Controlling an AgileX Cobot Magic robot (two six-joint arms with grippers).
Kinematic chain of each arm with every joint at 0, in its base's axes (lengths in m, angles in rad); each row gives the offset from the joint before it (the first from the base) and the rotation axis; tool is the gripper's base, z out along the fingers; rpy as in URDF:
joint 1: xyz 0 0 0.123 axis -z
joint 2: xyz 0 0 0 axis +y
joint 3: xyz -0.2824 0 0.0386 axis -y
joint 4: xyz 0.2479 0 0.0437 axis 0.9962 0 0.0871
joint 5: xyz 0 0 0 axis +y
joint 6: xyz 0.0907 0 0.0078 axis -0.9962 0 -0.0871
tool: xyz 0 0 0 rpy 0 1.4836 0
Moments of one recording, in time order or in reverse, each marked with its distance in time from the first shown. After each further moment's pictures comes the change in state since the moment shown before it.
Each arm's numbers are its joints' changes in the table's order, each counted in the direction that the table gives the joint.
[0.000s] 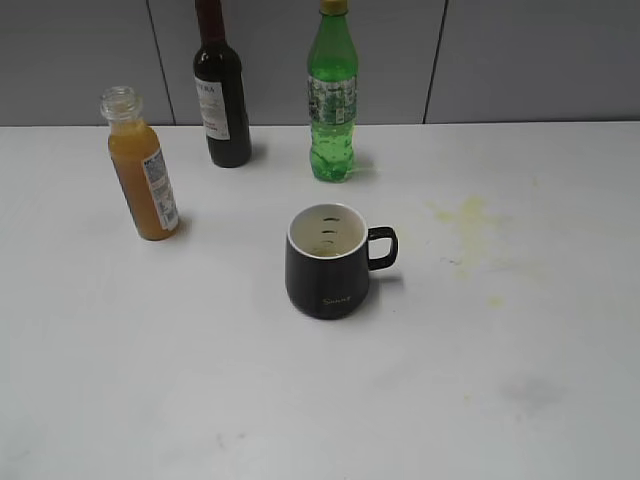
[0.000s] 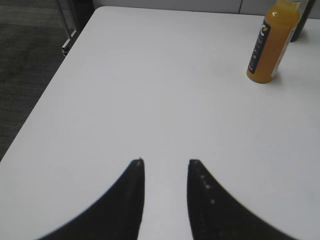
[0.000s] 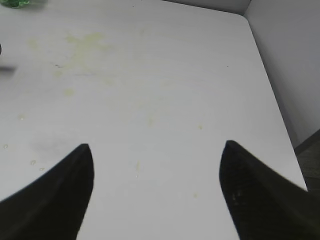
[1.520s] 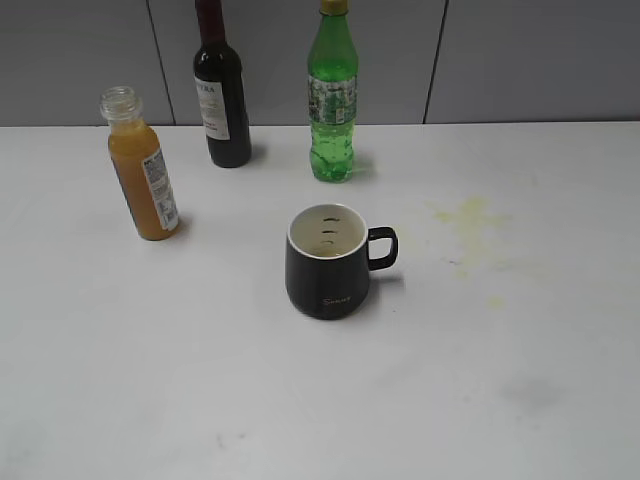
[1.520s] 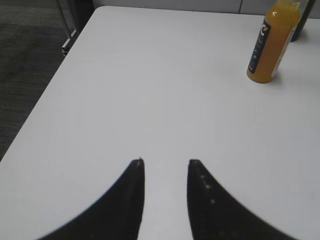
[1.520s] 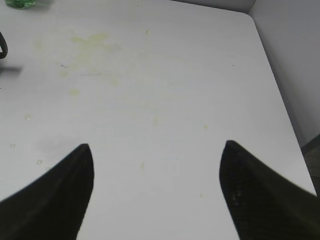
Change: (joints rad) left arm 0.000 0.000 0.000 -0.001 0.000 0.000; right arm 0.000 0.000 0.000 0.018 0.003 -0.001
